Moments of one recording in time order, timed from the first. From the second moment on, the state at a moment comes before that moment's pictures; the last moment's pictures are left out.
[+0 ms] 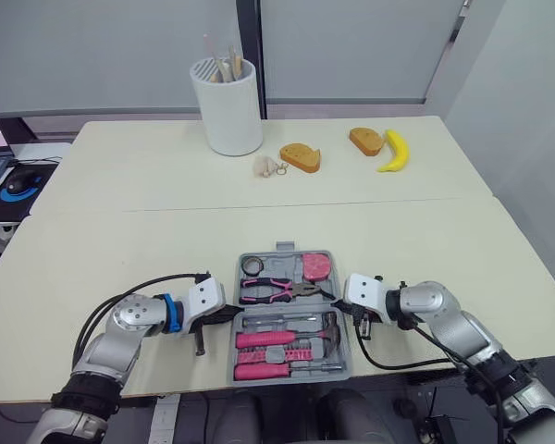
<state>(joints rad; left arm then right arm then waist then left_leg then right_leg) -0.18 0.69 -0.14 0.28 -0.05 -0.09 -1.12 -0.29 -0.59 0.41 -0.06 -0.11 0.31 0.95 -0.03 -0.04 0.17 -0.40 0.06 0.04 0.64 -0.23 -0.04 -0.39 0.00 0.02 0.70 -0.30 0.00</state>
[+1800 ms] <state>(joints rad) -0.12 0.71 -0.35 -0.12 -0.07 -0.02 -1.21 -0.09 -0.70 0.23 -0.41 0.05 0.52 0.91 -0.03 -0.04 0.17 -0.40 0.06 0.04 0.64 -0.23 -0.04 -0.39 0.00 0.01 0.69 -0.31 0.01</state>
